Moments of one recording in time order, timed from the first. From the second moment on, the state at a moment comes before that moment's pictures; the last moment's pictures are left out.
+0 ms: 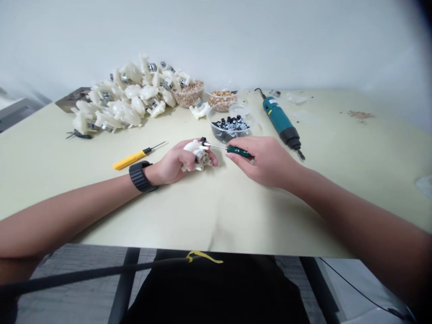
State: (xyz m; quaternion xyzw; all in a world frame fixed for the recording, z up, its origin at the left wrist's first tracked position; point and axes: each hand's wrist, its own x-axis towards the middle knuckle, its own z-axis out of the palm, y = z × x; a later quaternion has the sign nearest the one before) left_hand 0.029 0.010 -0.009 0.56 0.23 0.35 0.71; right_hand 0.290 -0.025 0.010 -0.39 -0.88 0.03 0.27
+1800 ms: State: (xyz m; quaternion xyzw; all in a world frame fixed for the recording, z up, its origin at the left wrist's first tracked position) left_hand 0.033 -0.003 0.005 0.66 0.30 0.31 0.62; right_hand 0.268 -0.043 0.018 -0.42 -0.88 -0.18 0.15
